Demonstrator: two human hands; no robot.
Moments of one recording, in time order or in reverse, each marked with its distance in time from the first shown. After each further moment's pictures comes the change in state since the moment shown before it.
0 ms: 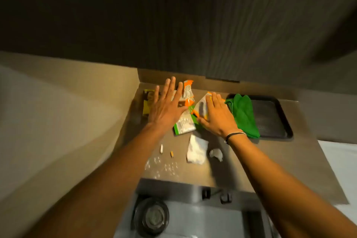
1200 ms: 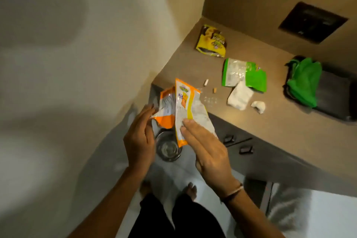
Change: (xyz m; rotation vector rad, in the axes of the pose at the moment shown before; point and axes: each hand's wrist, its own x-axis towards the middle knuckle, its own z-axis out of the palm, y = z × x) left_hand -0.384 0.015 0.031 -0.579 0.707 -0.684; right_hand -0.289 -0.139 0.059 0.517 0.348 -0.737
